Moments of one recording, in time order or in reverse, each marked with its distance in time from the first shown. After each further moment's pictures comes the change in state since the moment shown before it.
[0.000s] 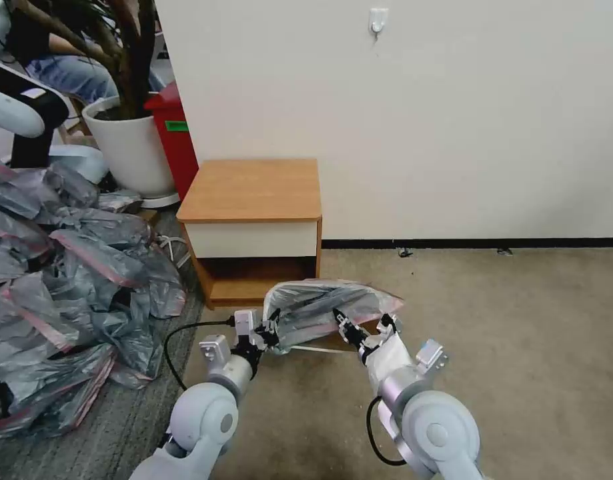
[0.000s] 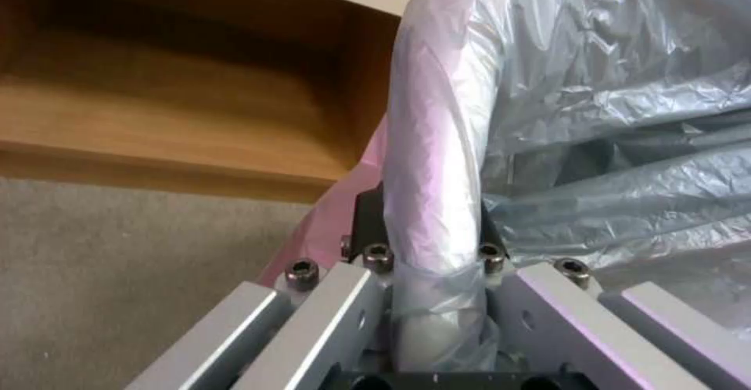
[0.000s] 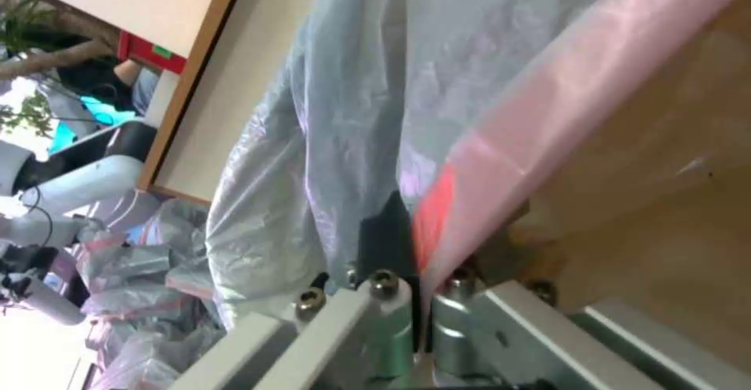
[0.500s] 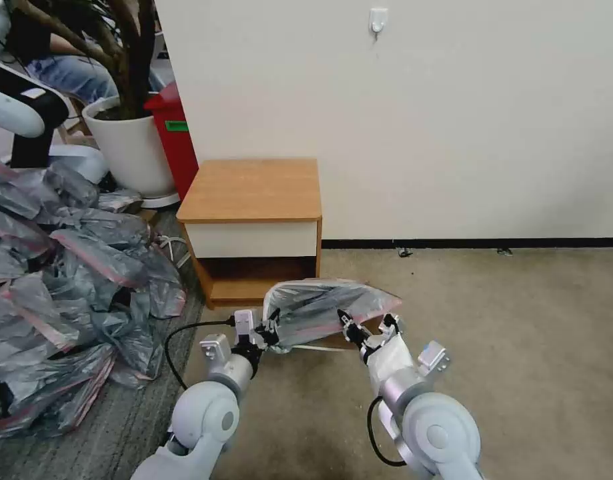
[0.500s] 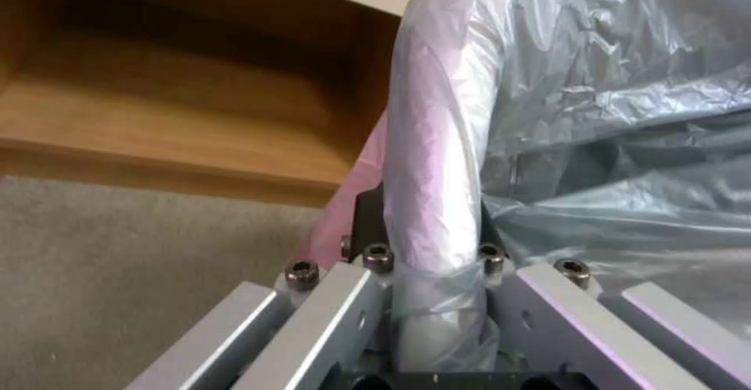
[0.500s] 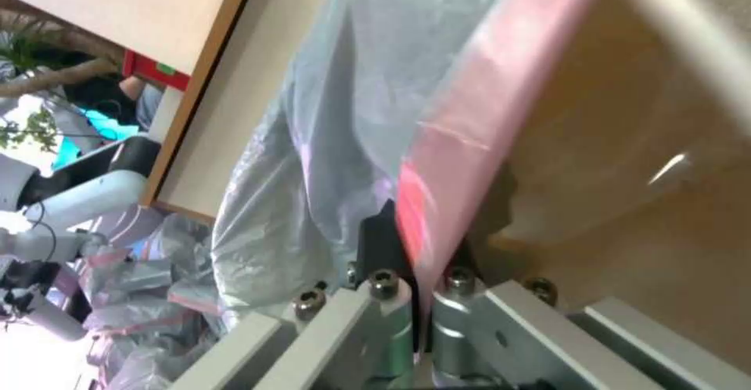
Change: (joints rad) left arm -0.016 -0.017 -0.018 0.022 0.000 -0.001 -0.001; right arm -0.025 0.003 0.017 0.007 -0.013 0.030 -0.021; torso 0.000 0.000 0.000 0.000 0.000
